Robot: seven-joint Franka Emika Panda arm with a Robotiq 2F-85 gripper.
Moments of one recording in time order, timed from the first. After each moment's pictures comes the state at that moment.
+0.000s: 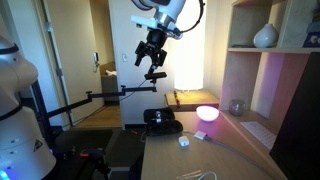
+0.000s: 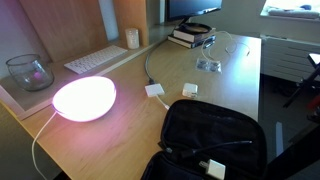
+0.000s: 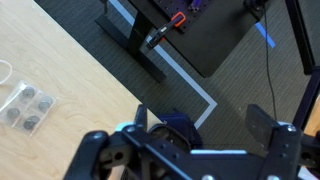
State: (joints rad) arm 0.19 -0.01 0.13 -1.92 0.10 1.47 -0.47
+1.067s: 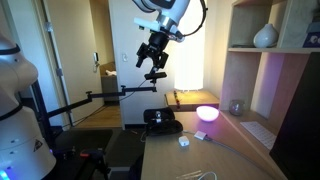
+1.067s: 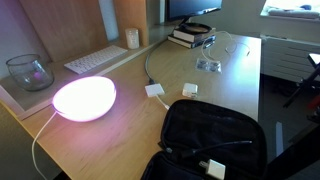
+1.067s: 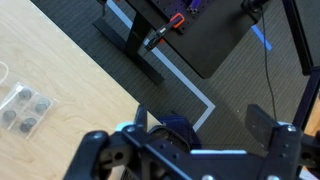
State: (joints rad) arm 0.19 0.02 0.14 -1.90 0.10 1.45 -0.47
